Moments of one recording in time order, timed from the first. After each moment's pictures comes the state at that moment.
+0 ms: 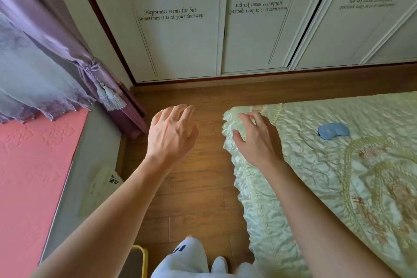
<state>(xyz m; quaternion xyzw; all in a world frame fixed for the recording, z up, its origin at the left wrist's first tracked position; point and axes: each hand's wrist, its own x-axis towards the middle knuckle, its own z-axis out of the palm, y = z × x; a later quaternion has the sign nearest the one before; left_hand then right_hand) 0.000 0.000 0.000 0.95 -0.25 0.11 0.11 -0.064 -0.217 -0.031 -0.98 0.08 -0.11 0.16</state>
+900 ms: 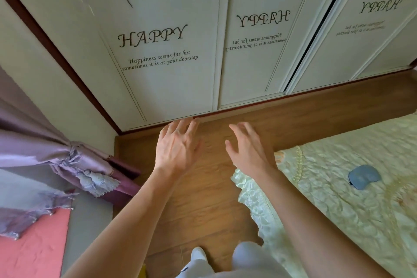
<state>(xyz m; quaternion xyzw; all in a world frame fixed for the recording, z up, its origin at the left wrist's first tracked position) 0.398 -0.017 -0.002 0.94 -0.31 0.07 0.12 0.308 -0.189 -0.008 -0.95 0.17 -0.07 0.26</state>
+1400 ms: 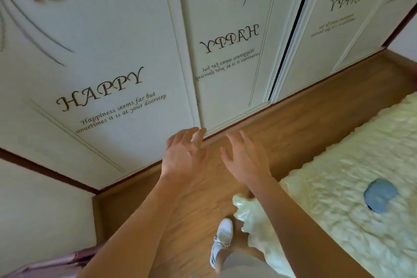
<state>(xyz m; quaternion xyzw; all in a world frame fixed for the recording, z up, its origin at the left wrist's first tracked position) 0.598 -0.213 -0.018 0.90 -0.43 0.04 0.10 0.486 -0.347 -0.030 -0.95 0.27 -0.08 0.16</state>
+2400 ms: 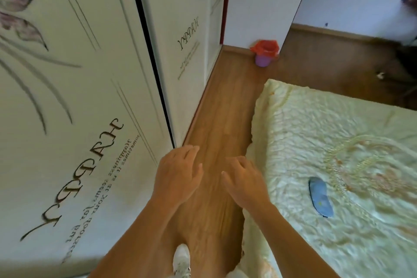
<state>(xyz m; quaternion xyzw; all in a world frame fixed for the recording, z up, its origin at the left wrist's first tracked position) 0.796 -0.758 -0.033 0.64 -0.74 -0.08 0.18 0.600 -0.758 -0.054 -0.73 0.65 -0.15 0.16</state>
